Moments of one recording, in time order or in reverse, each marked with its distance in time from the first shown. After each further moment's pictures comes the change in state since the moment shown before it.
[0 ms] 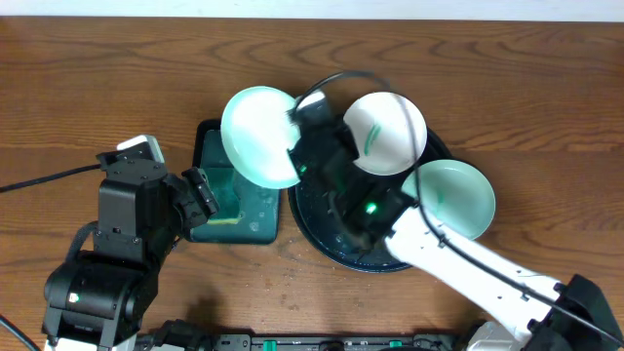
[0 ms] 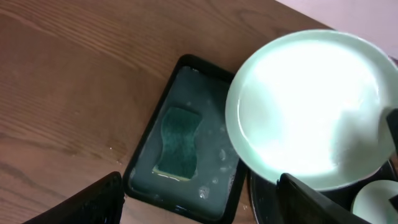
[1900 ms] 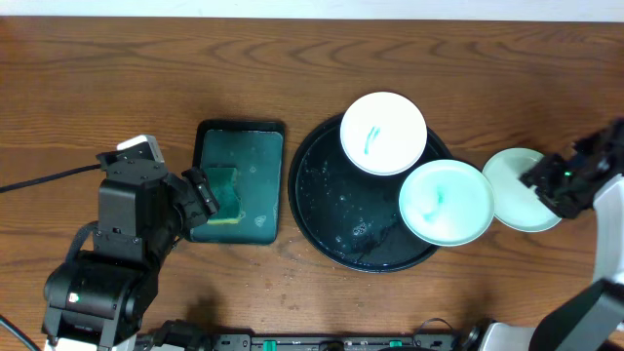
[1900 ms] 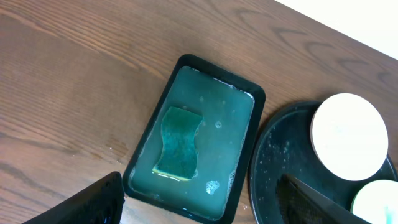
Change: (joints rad) left arm 0.000 0.000 0.000 0.000 0.000 0.000; right arm -1.300 -0.029 -0.001 -0.812 -0.653 0.037
